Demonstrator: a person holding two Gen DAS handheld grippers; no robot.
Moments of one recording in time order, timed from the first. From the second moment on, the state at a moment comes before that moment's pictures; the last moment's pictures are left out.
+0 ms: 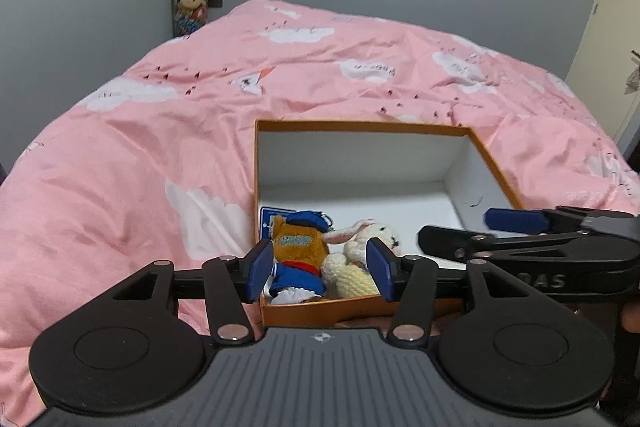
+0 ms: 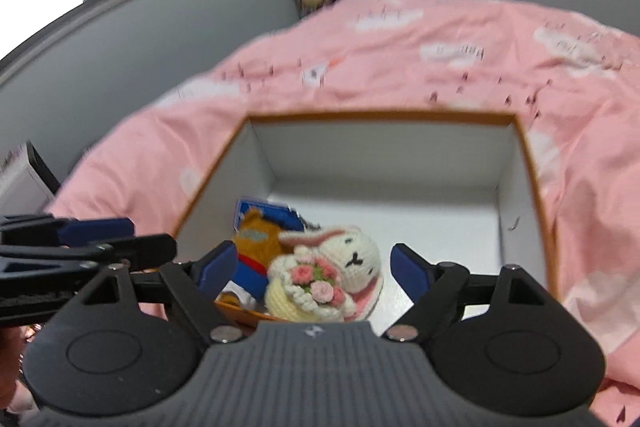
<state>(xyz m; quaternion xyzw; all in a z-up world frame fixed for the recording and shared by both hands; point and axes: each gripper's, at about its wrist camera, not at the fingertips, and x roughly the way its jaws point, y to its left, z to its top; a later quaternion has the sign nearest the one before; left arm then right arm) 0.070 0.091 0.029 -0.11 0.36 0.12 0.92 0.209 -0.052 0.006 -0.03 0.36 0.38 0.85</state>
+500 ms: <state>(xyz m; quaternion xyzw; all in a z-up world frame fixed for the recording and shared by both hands) 0.031 0.066 0.020 -0.11 0.41 0.01 0.91 0.136 -0.112 0.020 -0.06 0.30 0.34 0.89</state>
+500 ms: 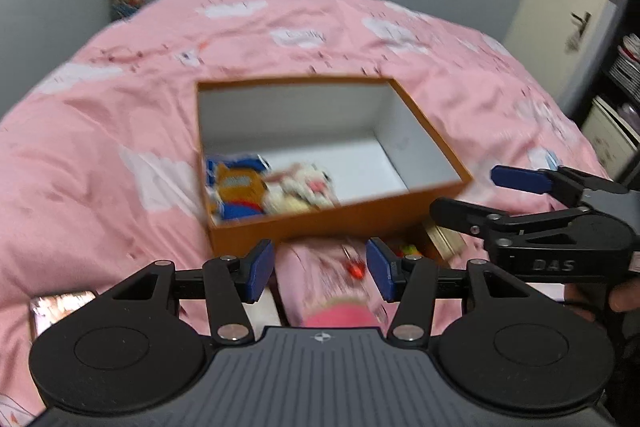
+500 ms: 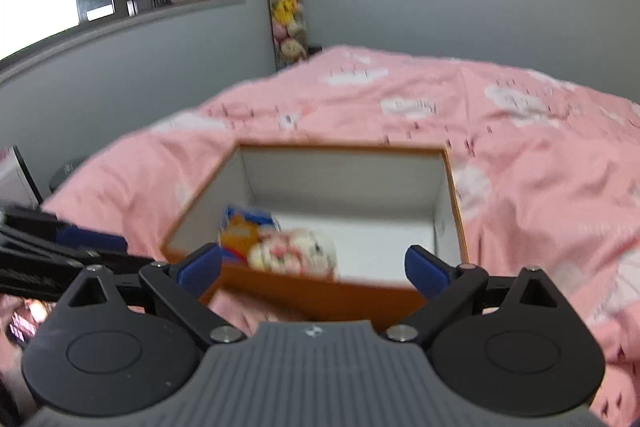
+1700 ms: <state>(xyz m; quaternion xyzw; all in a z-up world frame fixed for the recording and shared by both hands) 0.034 0.064 -0.056 0.00 0.54 0.09 0.84 0.115 -0.128 -0.040 -0.07 0.42 0.35 0.84</state>
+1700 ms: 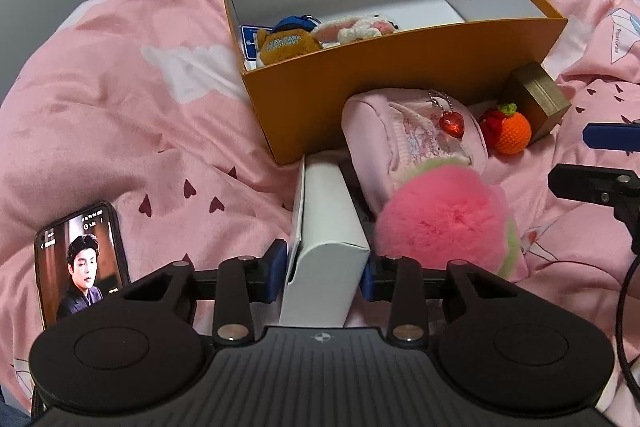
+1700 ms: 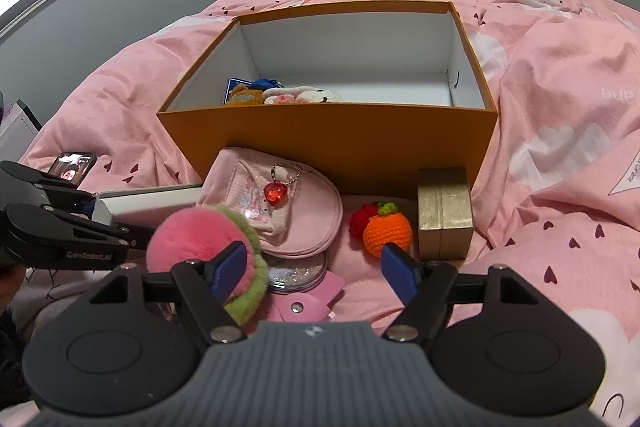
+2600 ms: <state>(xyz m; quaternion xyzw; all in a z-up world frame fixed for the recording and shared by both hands) 0.009 0.086 0.037 -0.06 0.38 0.10 0.92 0.132 -0.140 -0.047 -0.06 0.43 0.32 0.84</state>
